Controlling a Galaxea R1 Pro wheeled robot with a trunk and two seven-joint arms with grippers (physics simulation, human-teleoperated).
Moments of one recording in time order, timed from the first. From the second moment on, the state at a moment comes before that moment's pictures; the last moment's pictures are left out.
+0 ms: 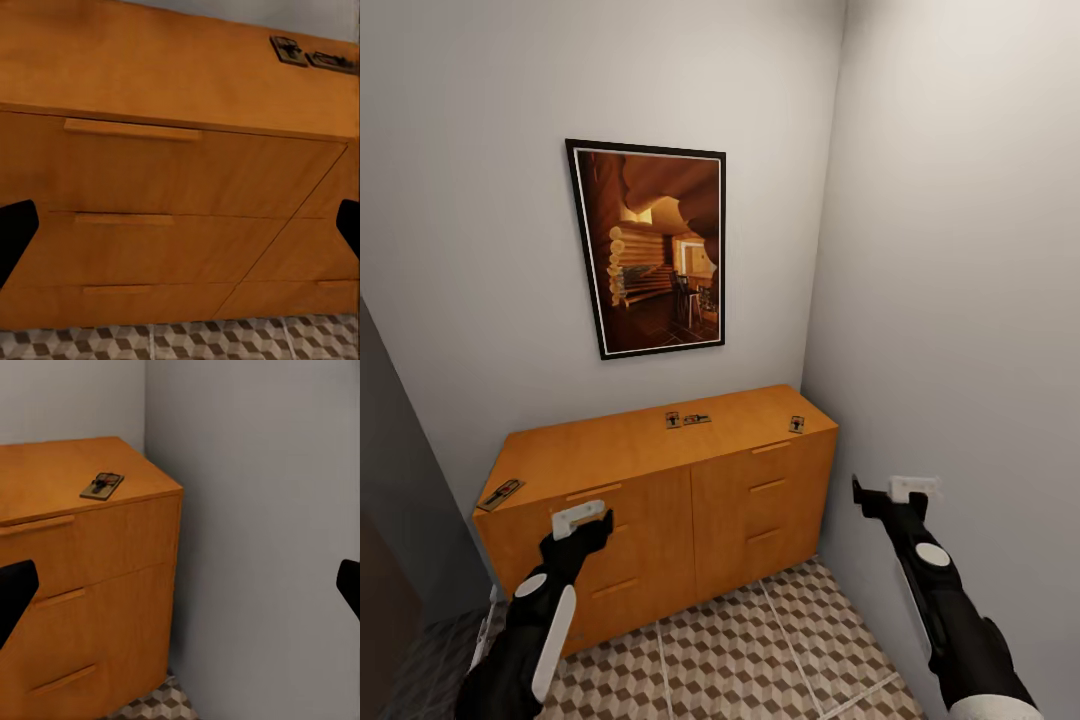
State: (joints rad) left arm -0.33 -0.10 0.17 -1.21 0.08 0.25 0.11; right arm -0.44 -0.02 -0.18 -1.15 0.12 0.13 -0.01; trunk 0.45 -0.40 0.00
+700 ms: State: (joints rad) left arm -0.46 -0.13 0.09 -1.33 0.08 0.43 0.11; right arm -0.50 -0.02 0.03 -1.24 0.10 0.36 -0.02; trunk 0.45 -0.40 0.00
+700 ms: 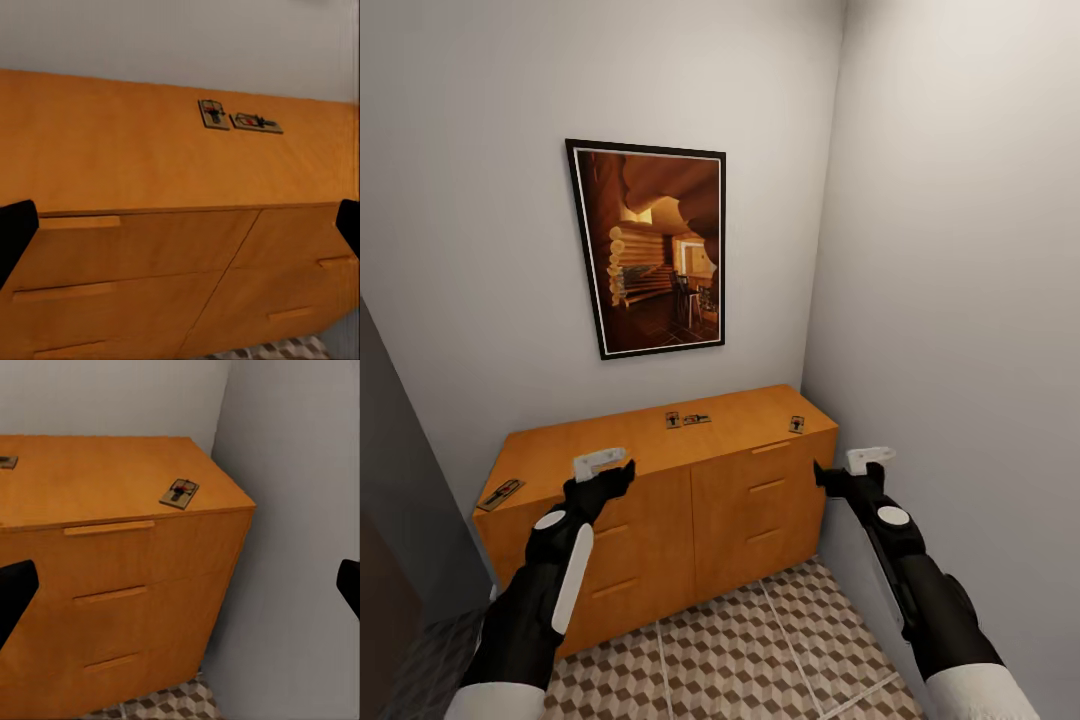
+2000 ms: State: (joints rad) left arm -0.55 -0.17 0.03 -1.25 0.09 0.59 0.11; right arm -0.58 -0.03 -0.12 -1.23 0.07 0.44 -0.01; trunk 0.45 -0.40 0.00
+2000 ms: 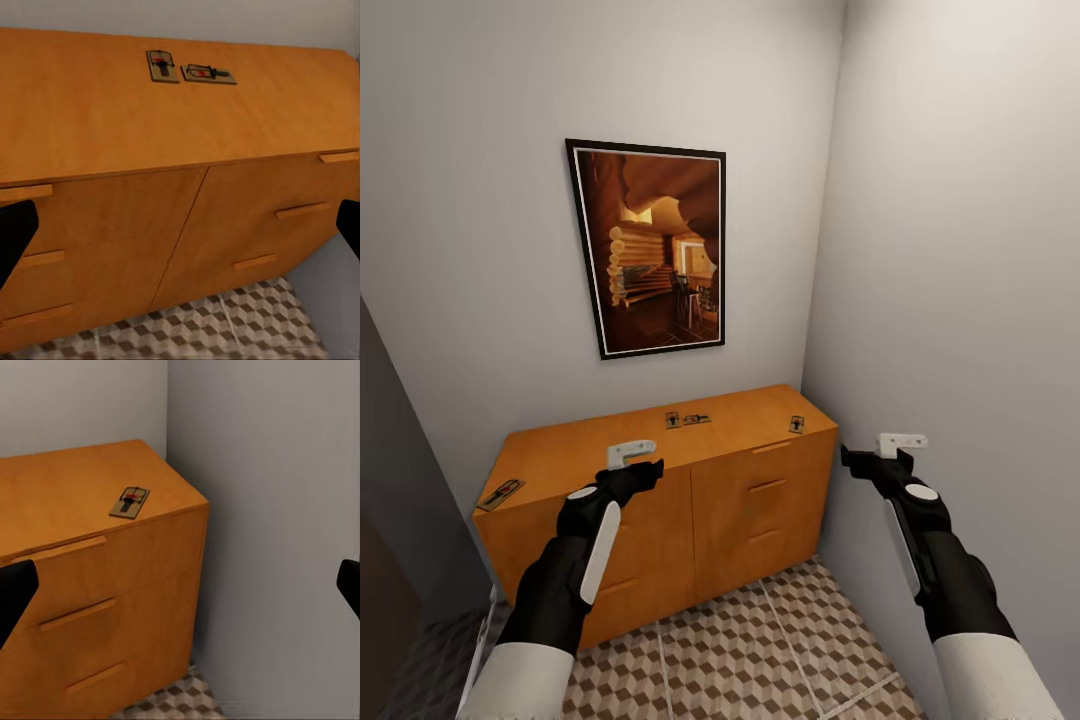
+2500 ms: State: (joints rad) left arm -0.57 -0.17 0.04 -1.25 0.09 0.66 0.10; right arm -0.58 -0.03 -0.08 -1.21 0.07 0.50 -0.01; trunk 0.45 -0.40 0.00
